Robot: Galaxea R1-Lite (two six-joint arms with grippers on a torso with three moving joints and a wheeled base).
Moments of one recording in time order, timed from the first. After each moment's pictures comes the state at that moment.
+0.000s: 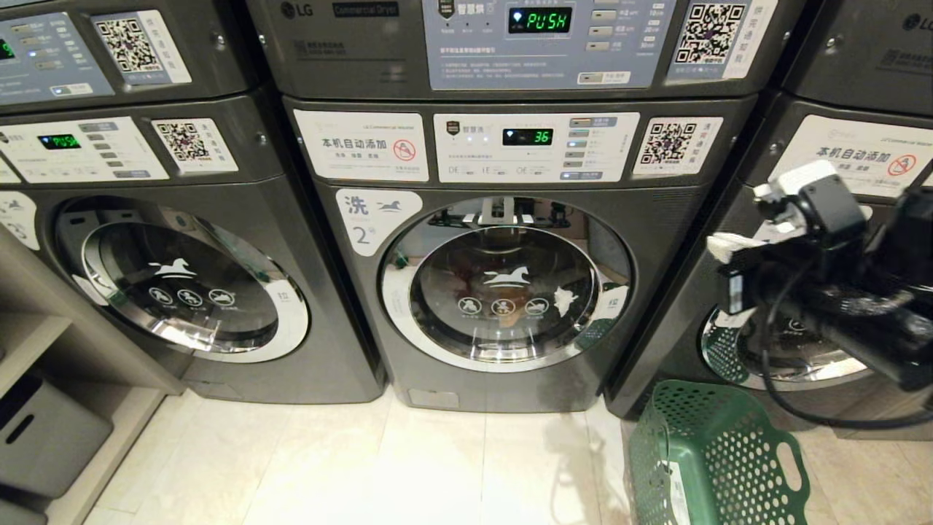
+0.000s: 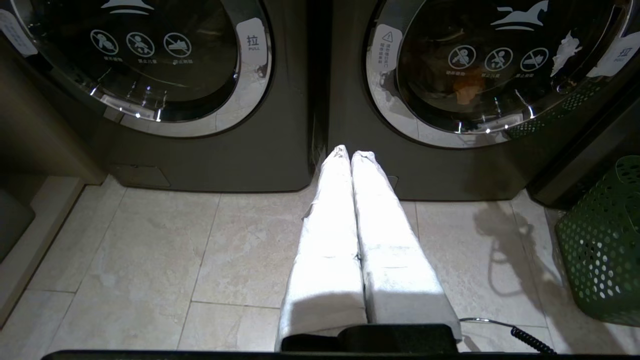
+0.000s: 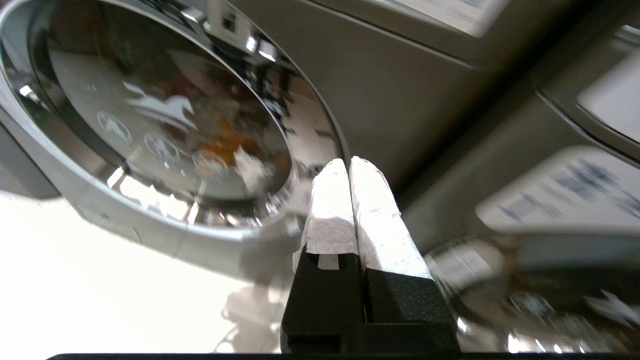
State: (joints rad) left arm -0.01 0.00 0.00 -0.01 0.00 0.01; right arm 0.28 1.48 -0.70 -0.77 -0.18 -0.31
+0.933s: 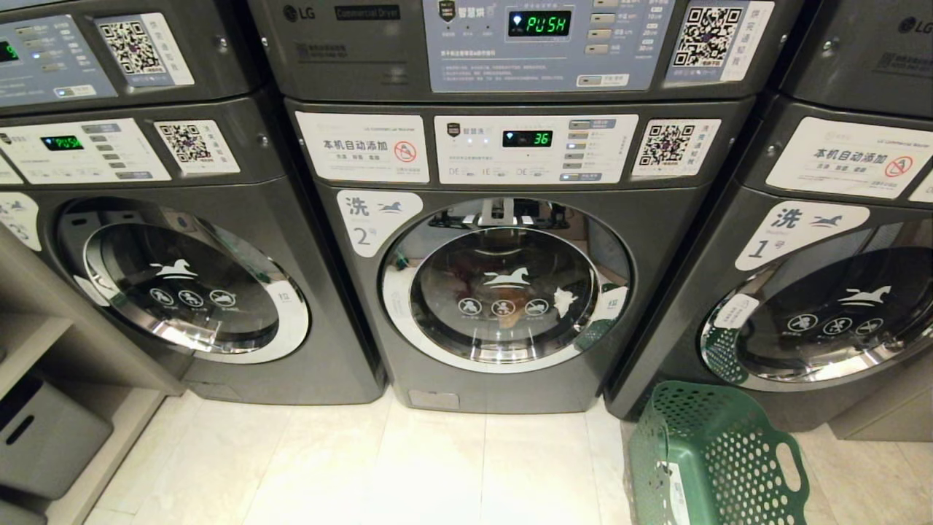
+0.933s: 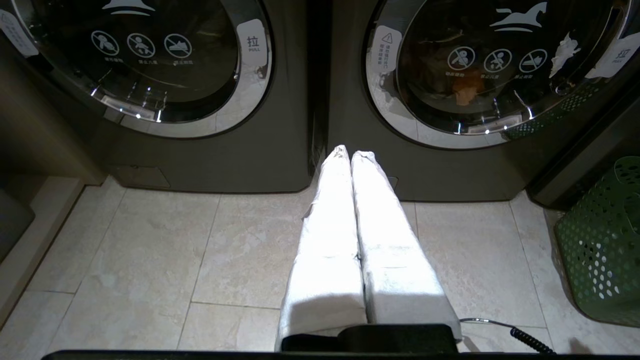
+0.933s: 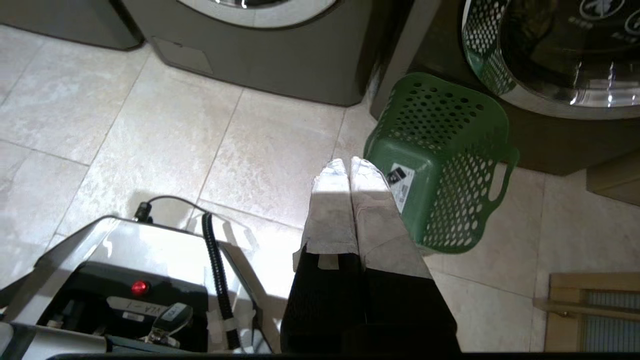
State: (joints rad) left arm -0.01 0.00 0.00 -0.01 0.00 0.01; right arm -0.01 0.28 -0.09 0.09 0.13 -0.16
